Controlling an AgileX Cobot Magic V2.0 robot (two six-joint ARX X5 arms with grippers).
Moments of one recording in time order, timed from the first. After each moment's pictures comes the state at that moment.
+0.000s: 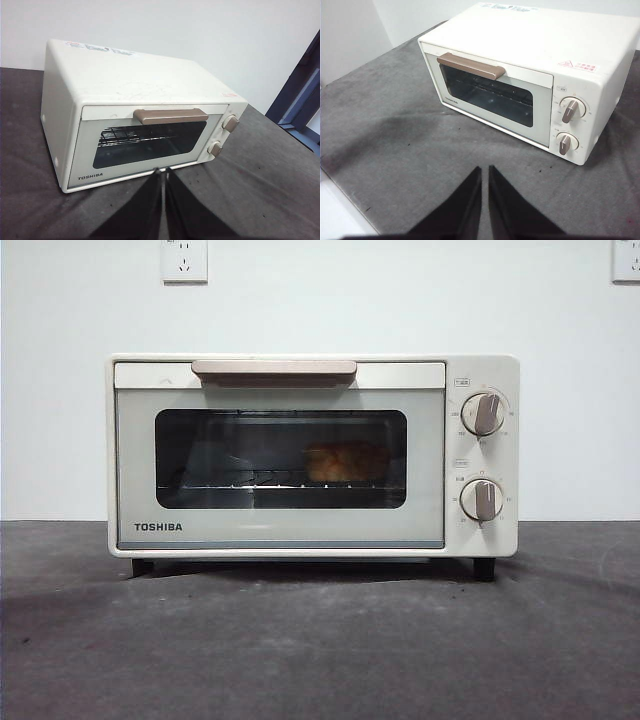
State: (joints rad) left arm -0.07 0.22 0.67 -0.60 0.52 -0.22; right arm 0.77 0.39 0.87 -0.82 0.03 0.20
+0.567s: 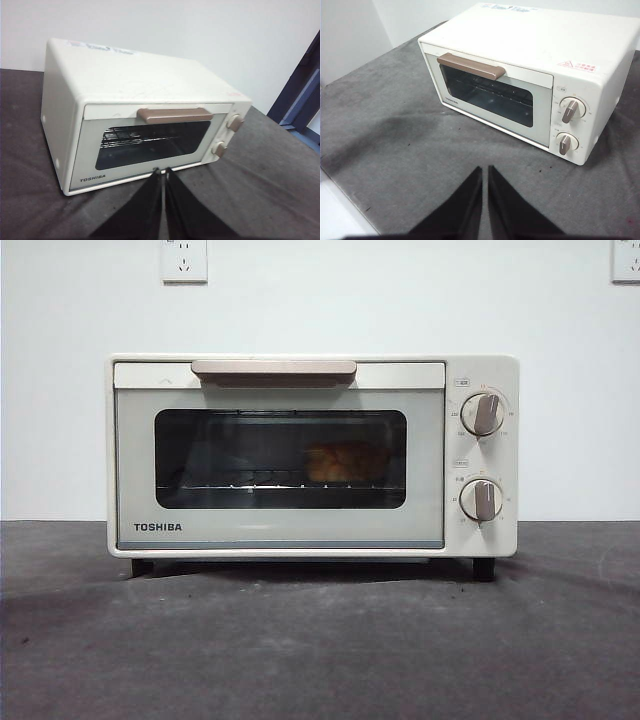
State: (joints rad) left arm -0.07 0.22 0.58 -0.50 0.52 -0.22; right arm 0.77 0.39 0.87 -0.82 0.03 0.20
